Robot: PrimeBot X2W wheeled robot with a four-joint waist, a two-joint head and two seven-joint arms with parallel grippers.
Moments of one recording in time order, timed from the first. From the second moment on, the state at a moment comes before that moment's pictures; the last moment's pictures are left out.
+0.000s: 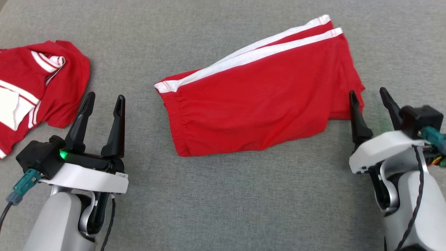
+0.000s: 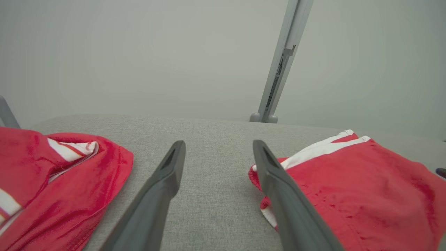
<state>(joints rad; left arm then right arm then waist) -0.29 0.23 -0.15 0.15 -0.47 -0.13 -0.26 -0.36 -0.05 -0.02 0.18 0.05 0.13 0.09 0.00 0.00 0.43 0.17</state>
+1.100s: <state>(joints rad) -0.26 0.25 -0.15 0.14 -0.48 -0.13 -0.26 -0.08 -0.05 -0.03 0.02 0.24 0.13 0.11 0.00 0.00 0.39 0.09</state>
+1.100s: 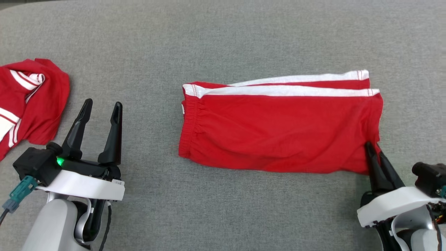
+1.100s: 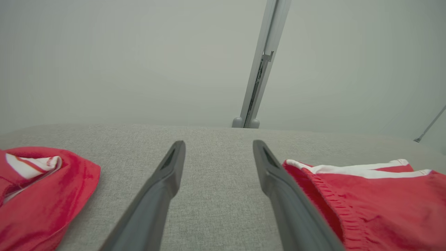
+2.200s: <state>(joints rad) -0.26 0.21 -0.18 0.16 -0.47 -0.13 -0.26 -0.40 -0.05 0.42 0.05 0.29 0.13 0.16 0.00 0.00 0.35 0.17</state>
